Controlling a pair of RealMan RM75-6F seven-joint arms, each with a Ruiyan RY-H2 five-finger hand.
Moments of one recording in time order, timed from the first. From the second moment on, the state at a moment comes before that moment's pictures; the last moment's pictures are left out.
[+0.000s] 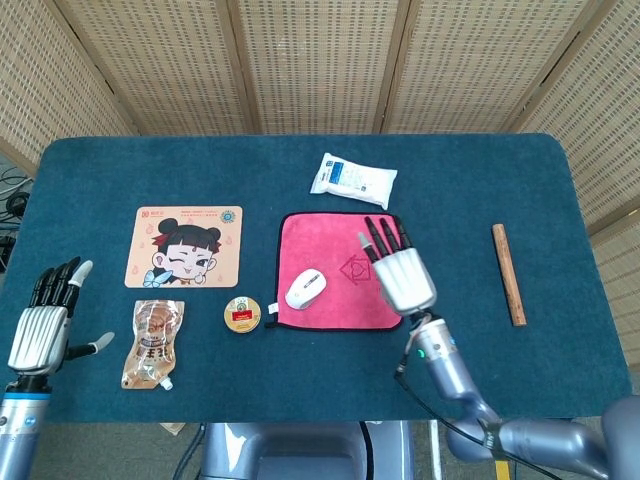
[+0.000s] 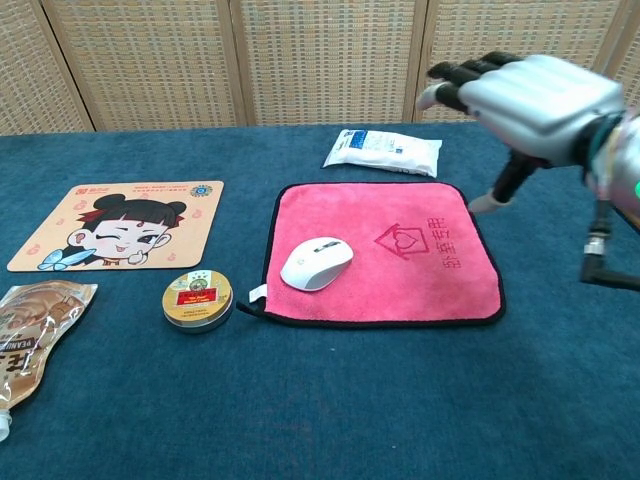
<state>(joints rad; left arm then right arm) -0.15 -1.27 -0.08 -1.59 1.47 1.47 0.07 0.69 -1.54 0.15 -1.62 -1.19 1.32 -0.80</state>
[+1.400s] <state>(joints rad) -0.26 -1.28 -0.09 -1.56 1.55 1.39 0.21 0.18 -1.27 -0.01 -1.52 -1.42 1.54 -0.13</state>
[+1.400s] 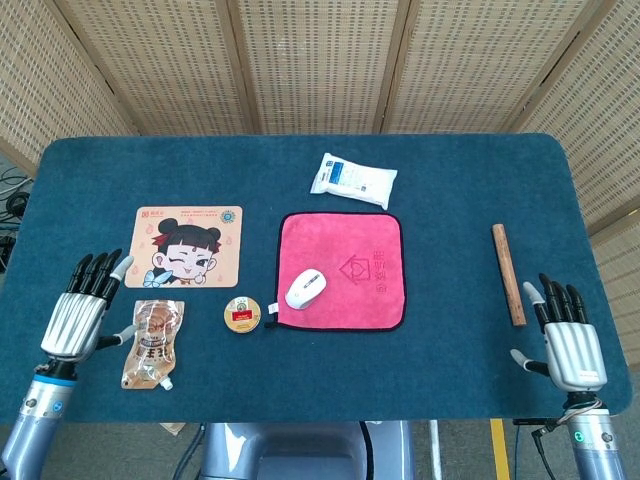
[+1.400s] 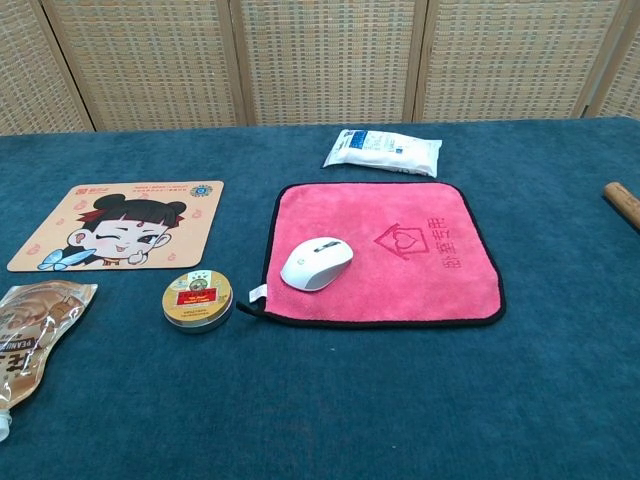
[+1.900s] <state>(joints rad) -0.51 -1.22 -0.16 -1.53 1.61 1.14 0.27 0.17 -1.26 0.03 -1.51 -1.40 1.51 -0.08</state>
